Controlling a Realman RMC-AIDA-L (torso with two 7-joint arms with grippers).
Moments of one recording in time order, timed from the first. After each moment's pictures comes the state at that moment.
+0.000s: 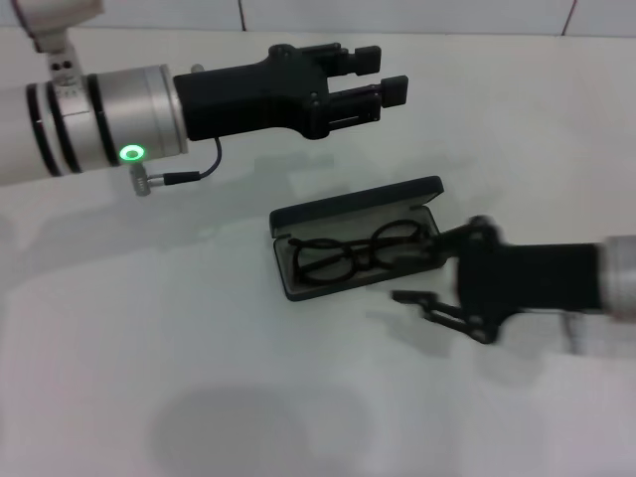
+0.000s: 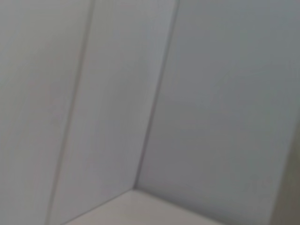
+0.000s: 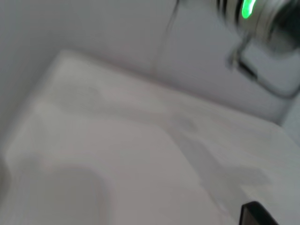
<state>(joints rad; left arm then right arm) -0.69 -2.07 1.07 0.57 1.49 1.40 -1.44 0.18 2.01 -1.60 -1.25 -1.60 -1.17 1.14</state>
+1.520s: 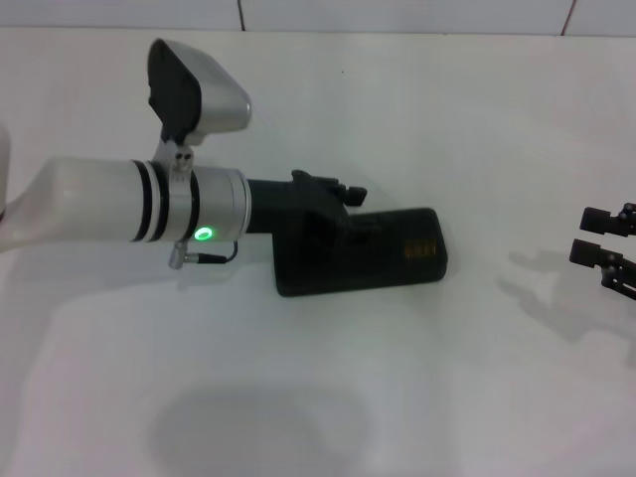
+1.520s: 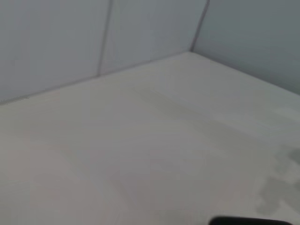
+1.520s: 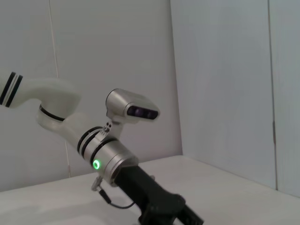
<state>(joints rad) -0.72 -2.10 1.40 0.47 1.61 0.99 -1.54 0.27 1.96 -0.83 -0.64 -1.63 -1.69 1.06</state>
